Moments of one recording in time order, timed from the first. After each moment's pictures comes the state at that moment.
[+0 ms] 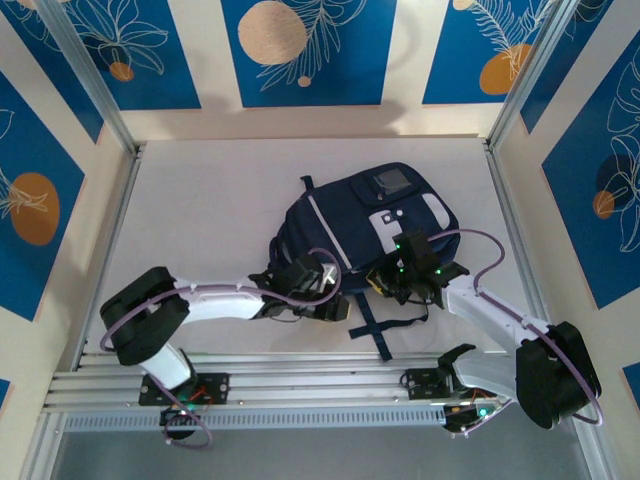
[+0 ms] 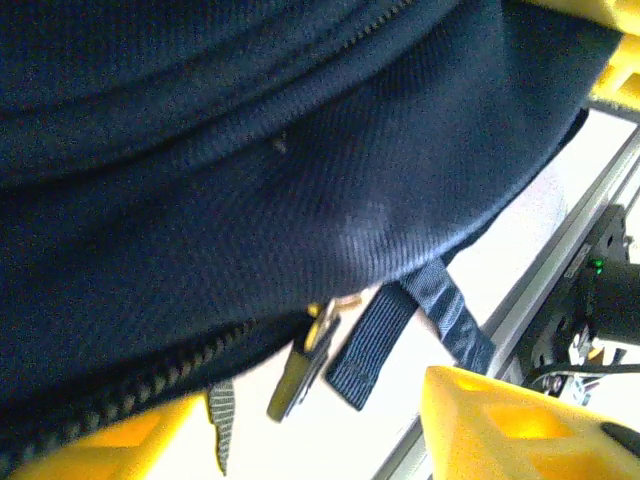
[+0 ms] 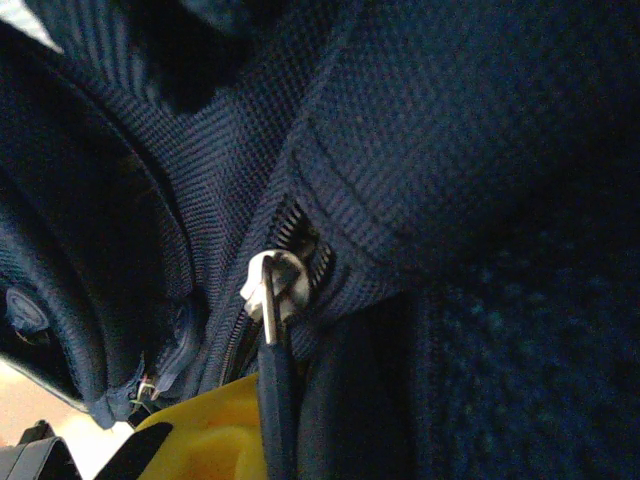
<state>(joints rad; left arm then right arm) -0.98 1.61 0.77 0.01 0.31 -0.76 0.45 1.13 0.58 -0.43 -0.29 1.22</state>
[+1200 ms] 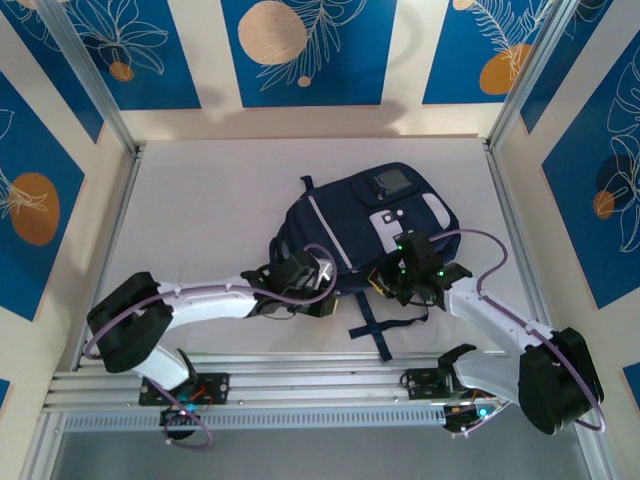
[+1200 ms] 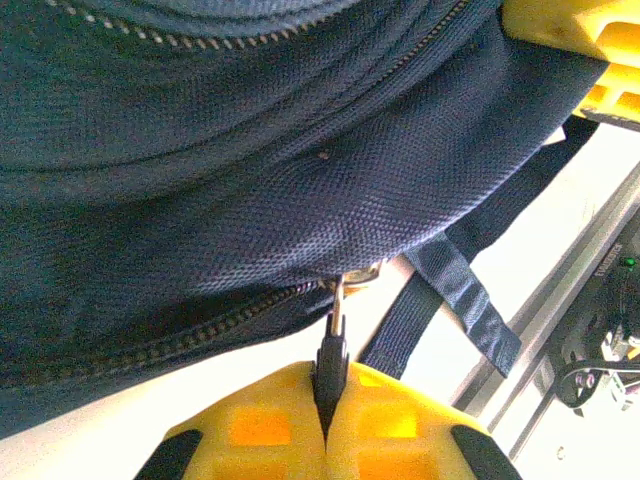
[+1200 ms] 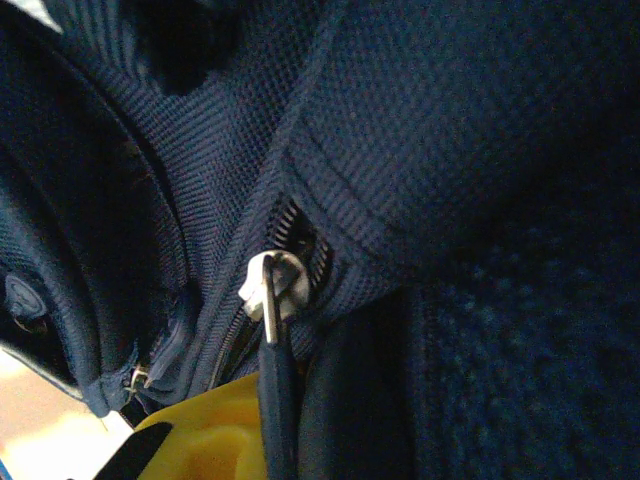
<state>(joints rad) -0.97 1.52 0.78 -0.12 0.24 -0.67 0.44 1.10 0.58 -0.46 -0.27 1.19</state>
